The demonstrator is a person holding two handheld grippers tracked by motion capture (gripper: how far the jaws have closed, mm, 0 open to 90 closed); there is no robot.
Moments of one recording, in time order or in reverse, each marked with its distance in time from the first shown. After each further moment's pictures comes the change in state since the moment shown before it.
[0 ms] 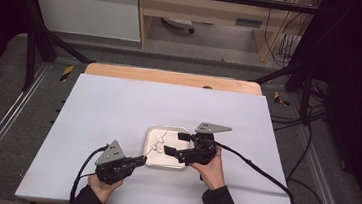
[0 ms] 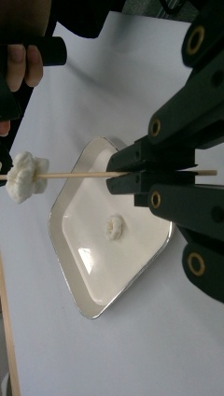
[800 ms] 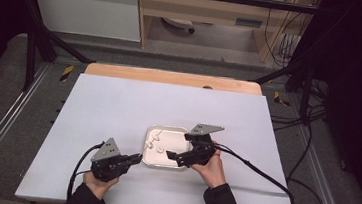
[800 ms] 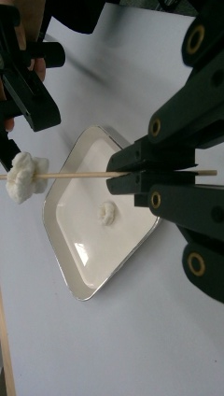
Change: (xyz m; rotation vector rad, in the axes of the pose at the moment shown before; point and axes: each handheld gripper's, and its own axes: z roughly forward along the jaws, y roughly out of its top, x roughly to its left) left arm 0.009 0.001 -0.007 0.025 0.014 -0.007; right arm -0.008 -0.007 0.010 0.157 -0.150 -0.112
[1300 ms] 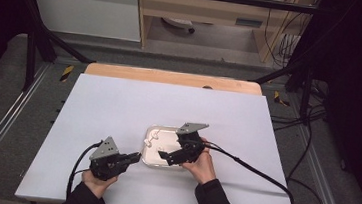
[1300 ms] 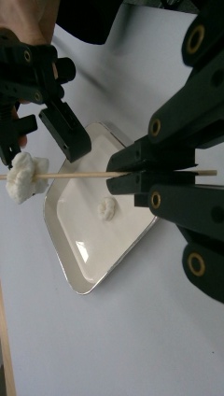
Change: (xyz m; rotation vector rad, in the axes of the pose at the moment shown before) left arm 0.004 0.001 -0.002 0.000 0.004 -0.011; right arm 0.007 0.007 0.032 0.089 -0.038 -0.056
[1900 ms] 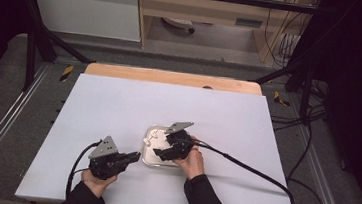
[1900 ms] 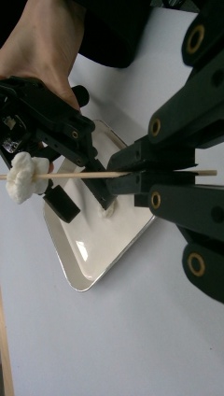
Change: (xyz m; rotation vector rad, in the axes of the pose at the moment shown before) left arm 0.003 0.000 -0.001 0.001 0.001 -0.009; right arm -0.002 0.001 0.040 0.095 -0.029 -0.068
